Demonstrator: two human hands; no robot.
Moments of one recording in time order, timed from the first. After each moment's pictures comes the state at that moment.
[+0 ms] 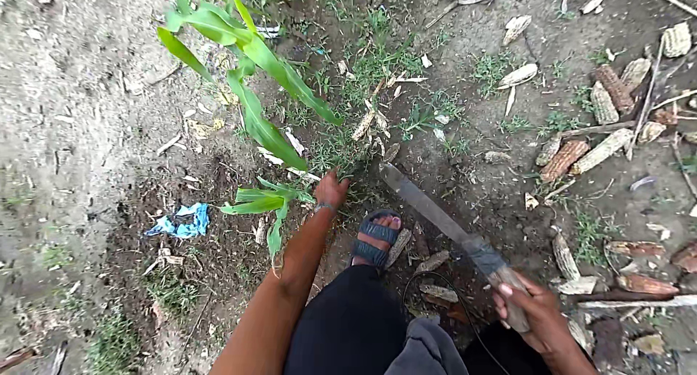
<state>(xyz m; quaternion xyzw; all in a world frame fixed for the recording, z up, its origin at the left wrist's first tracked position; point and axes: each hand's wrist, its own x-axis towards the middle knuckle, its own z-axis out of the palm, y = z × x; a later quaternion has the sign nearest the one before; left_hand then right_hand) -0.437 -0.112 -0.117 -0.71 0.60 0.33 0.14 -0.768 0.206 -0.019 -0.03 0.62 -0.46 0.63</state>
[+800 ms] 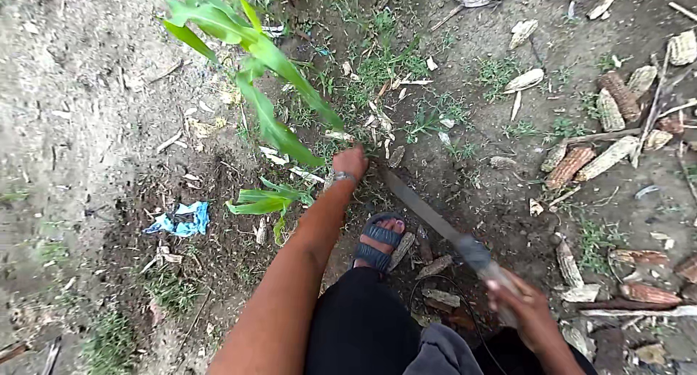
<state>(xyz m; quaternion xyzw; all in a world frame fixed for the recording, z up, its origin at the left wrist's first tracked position) -0.505 -0.177 -0.095 -0.63 0.68 0.28 0.24 -0.757 0.202 -0.033 -0.15 0.73 -0.38 0.55</state>
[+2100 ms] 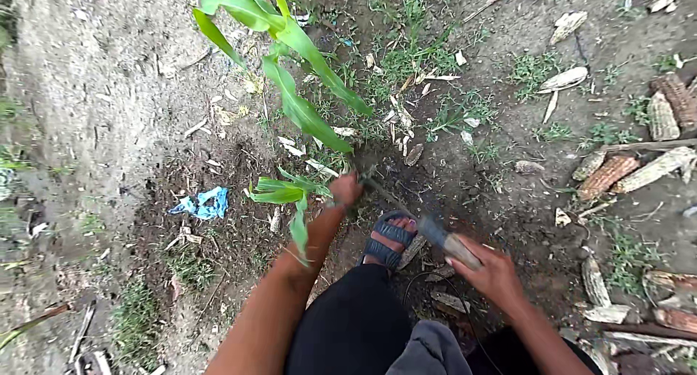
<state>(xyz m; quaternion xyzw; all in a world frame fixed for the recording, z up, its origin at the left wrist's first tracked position) -0.429 -0.115 -0.102 -0.66 0.63 0.32 0.24 -0.720 0.114 -0.051 -0.56 0.68 -0.26 0.39</state>
